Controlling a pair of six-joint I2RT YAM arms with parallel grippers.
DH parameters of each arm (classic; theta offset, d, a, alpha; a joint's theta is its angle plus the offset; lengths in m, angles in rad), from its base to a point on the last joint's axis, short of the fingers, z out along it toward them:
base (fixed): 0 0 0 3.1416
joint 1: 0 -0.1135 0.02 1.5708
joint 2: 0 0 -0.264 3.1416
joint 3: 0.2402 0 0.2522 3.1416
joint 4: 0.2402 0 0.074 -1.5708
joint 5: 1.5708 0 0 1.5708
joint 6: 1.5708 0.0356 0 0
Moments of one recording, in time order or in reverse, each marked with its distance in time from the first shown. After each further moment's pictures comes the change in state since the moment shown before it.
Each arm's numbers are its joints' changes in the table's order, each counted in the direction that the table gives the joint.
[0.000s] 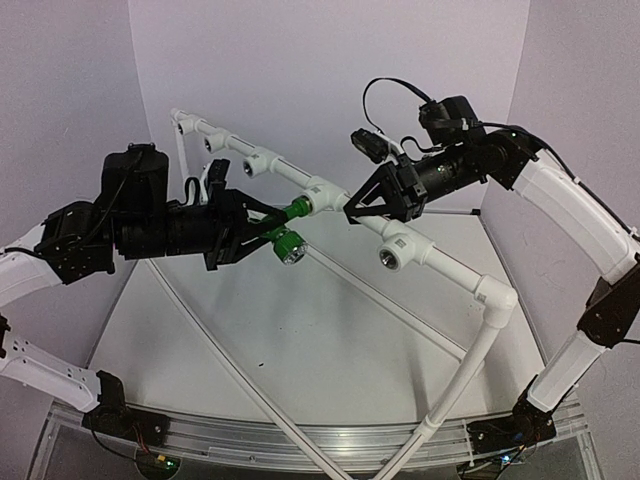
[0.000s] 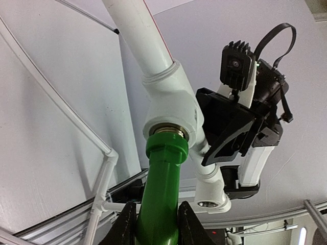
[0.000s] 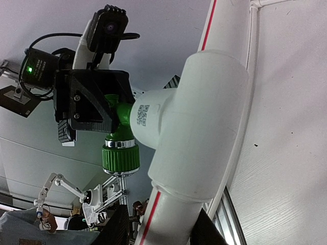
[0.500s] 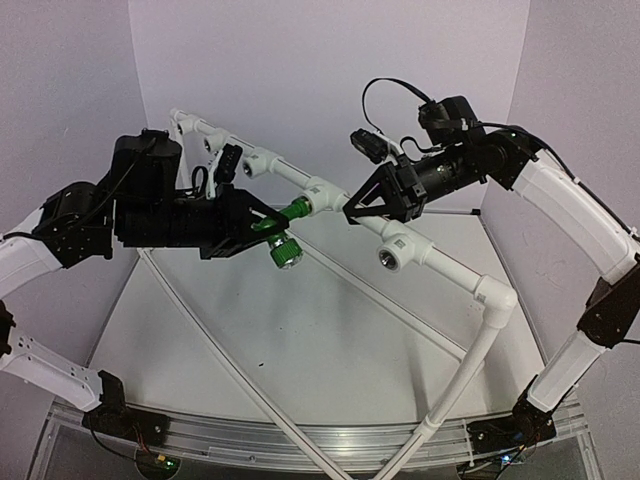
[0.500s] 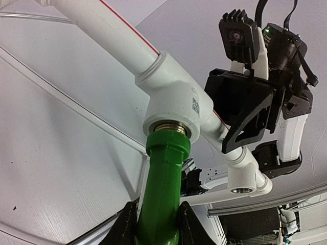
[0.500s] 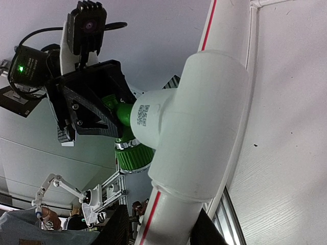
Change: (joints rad) left arm 0.001 0.069 0.141 0.193 -0.009 0.282; right arm 0.000 0.000 0.000 0.000 0.003 -0.001
